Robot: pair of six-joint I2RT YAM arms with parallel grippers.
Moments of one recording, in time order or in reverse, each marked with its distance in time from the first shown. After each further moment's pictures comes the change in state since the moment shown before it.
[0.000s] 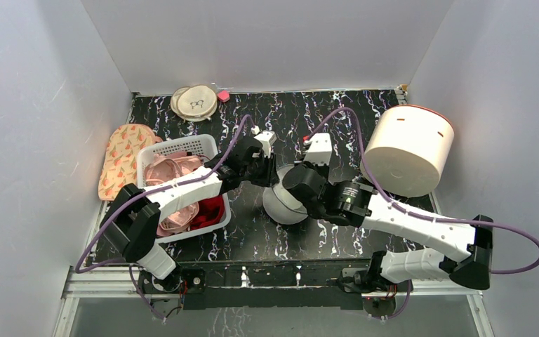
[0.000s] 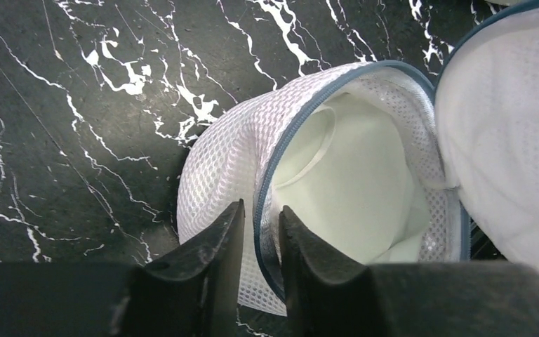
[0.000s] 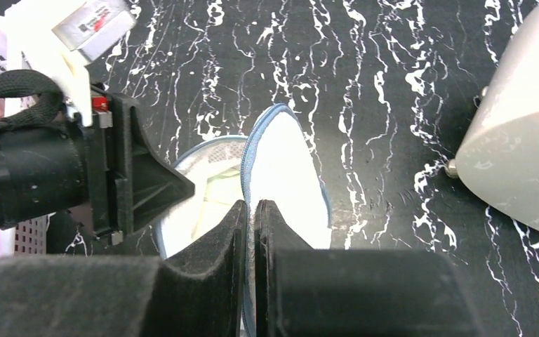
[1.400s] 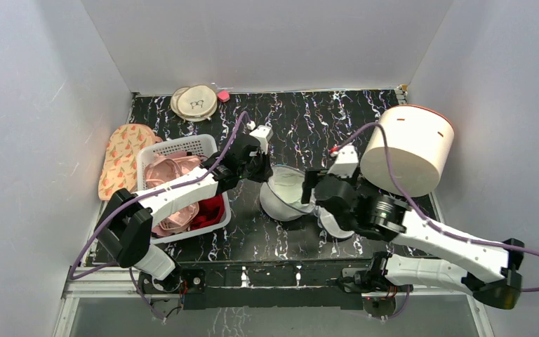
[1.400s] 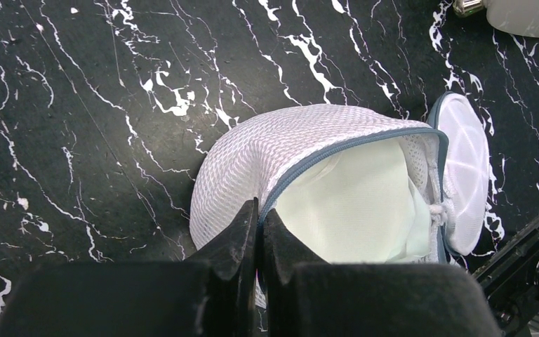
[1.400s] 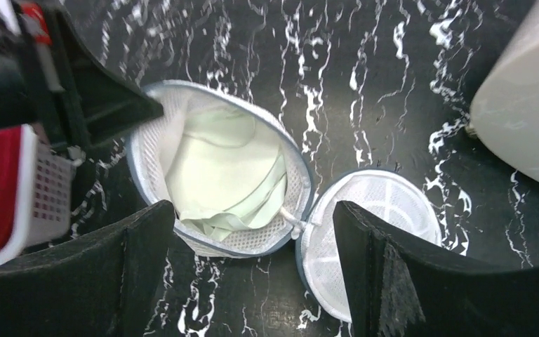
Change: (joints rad) left arm 0.000 -0.048 0.010 -0.016 -0.120 0.047; right arm -0.009 -0.307 -0.159 -0.094 -0.121 0.074
